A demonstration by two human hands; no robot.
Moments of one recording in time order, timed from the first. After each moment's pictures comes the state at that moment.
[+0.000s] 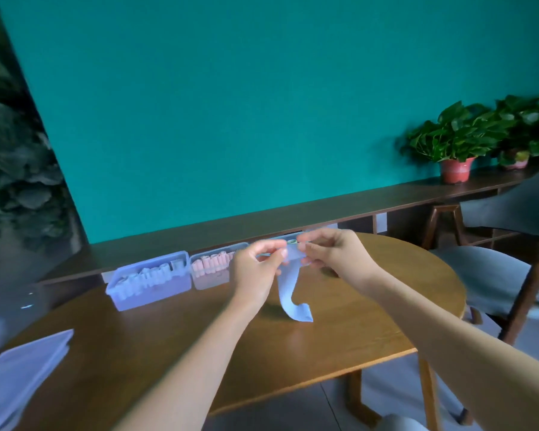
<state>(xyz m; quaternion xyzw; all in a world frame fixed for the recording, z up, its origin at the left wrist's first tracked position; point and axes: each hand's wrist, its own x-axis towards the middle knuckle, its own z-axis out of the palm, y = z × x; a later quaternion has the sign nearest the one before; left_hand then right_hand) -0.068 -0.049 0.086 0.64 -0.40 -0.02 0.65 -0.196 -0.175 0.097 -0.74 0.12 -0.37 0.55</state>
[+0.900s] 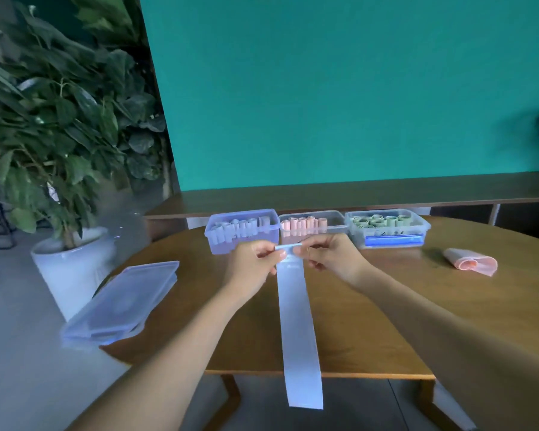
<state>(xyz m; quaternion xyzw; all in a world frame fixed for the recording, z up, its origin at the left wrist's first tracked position) 0.082 0.098 0.031 0.79 -0.33 0.02 0.52 -0.010 -0.074 0.036 -0.80 0.05 -0.21 0.56</state>
